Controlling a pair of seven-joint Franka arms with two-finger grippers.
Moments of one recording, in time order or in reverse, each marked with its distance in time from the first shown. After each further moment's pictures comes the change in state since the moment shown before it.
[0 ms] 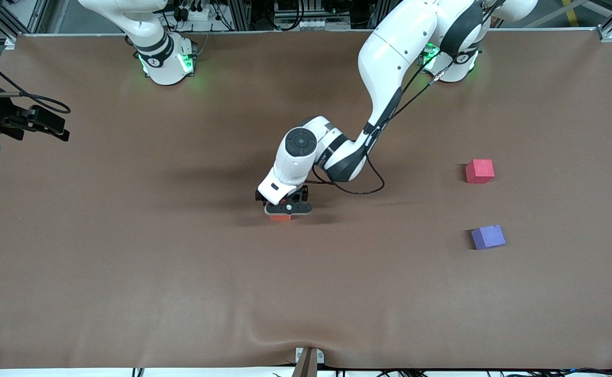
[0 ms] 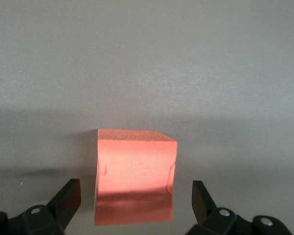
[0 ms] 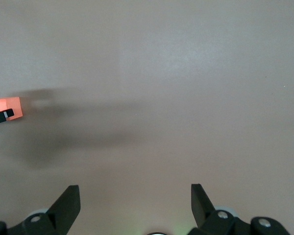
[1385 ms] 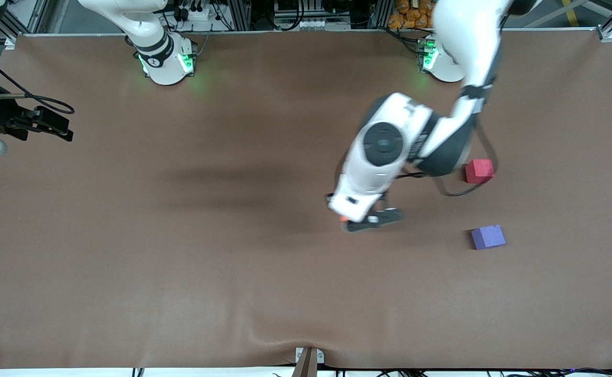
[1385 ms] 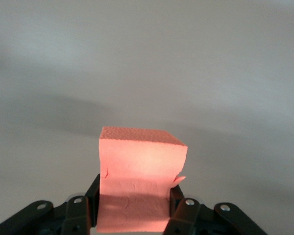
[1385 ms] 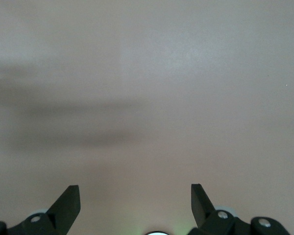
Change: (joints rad) left arm 0.283 -0.428 0.023 -0.148 0.094 -0.546 0.058; right arm 0.000 0.000 0.005 -0.007 0.000 0.000 0.000
